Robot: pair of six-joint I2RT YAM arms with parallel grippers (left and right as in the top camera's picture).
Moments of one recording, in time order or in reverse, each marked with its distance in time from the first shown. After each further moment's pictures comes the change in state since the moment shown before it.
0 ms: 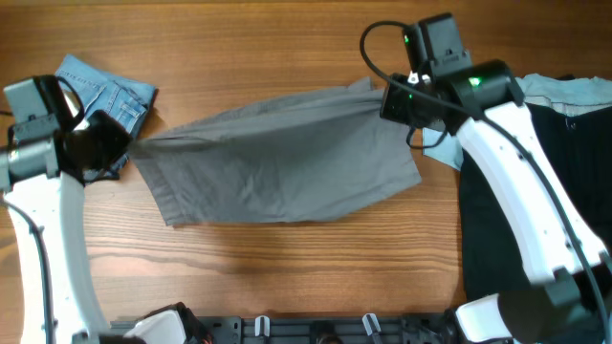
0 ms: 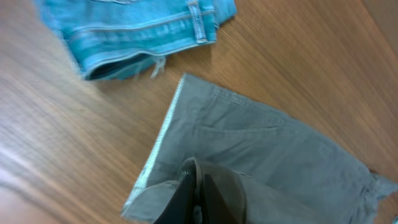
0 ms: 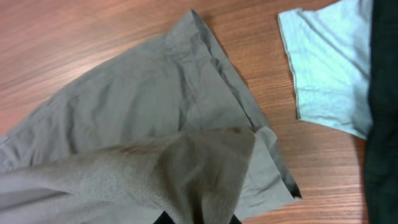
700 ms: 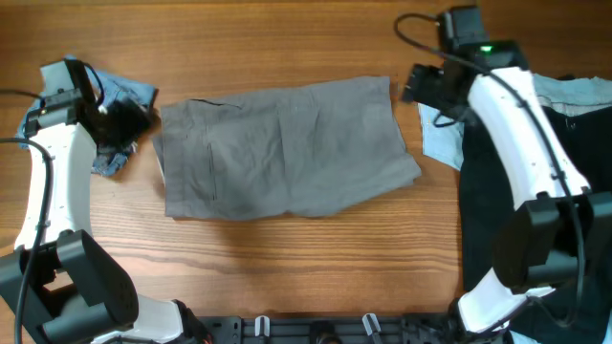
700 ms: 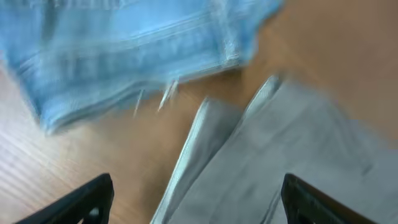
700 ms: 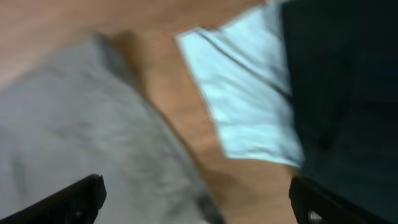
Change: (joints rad) left arm -0.022 0.281 0.001 0.138 -0.064 0.032; right arm -0.207 0.178 0.004 0.000 0.082 -0.087
